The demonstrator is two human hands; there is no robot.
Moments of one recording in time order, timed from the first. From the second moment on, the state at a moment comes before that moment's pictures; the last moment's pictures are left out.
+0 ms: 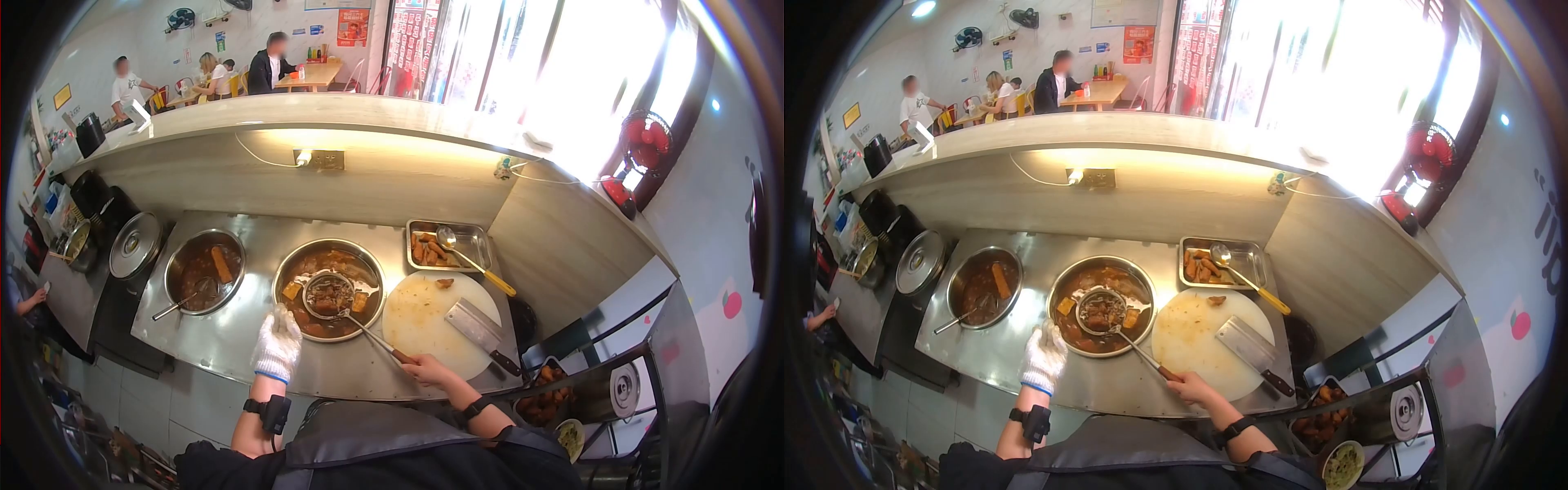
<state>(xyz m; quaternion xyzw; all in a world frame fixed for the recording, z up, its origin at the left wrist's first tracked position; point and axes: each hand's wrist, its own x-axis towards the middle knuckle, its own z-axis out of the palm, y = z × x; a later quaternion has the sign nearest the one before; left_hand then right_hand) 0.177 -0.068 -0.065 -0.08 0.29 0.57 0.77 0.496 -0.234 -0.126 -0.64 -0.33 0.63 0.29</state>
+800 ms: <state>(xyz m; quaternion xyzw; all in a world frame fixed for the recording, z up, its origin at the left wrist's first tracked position) 0.178 -0.065 -0.064 -0.09 0.28 0.56 0.78 0.497 -0.236 -0.115 -0.62 -0.32 0.66 0.29</state>
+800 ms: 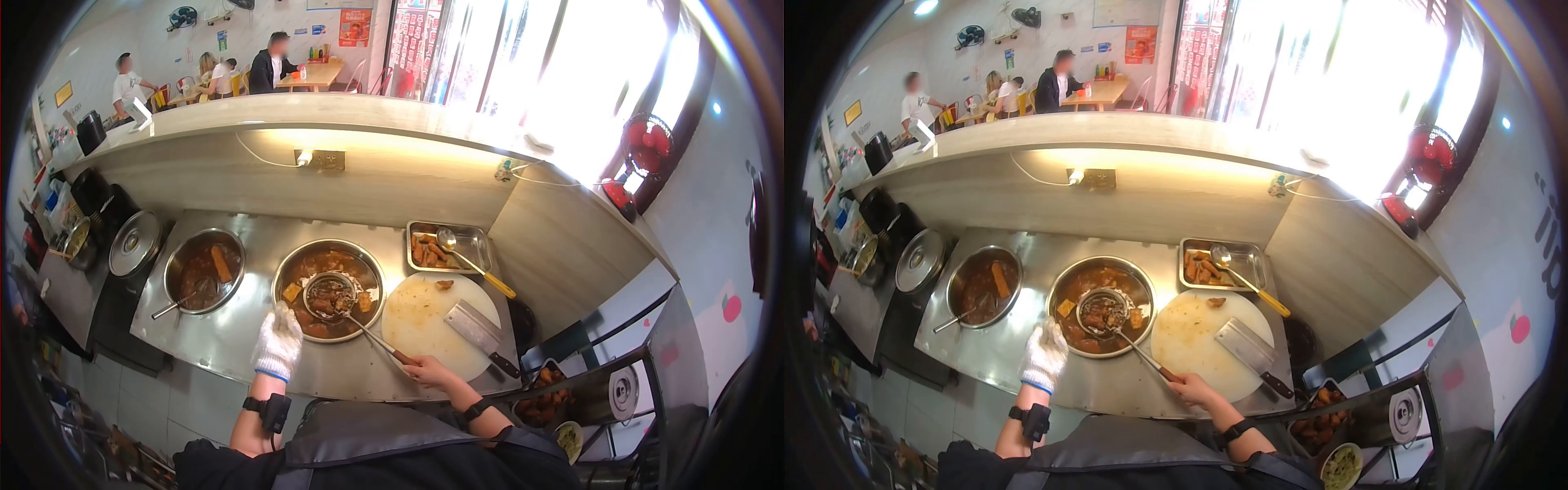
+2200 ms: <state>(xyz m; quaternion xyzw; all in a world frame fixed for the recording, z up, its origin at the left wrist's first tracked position) 0.183 -0.069 -0.052 -0.08 0.29 0.56 0.77 0.493 -0.232 -0.125 -0.63 -0.29 0.65 0.30</state>
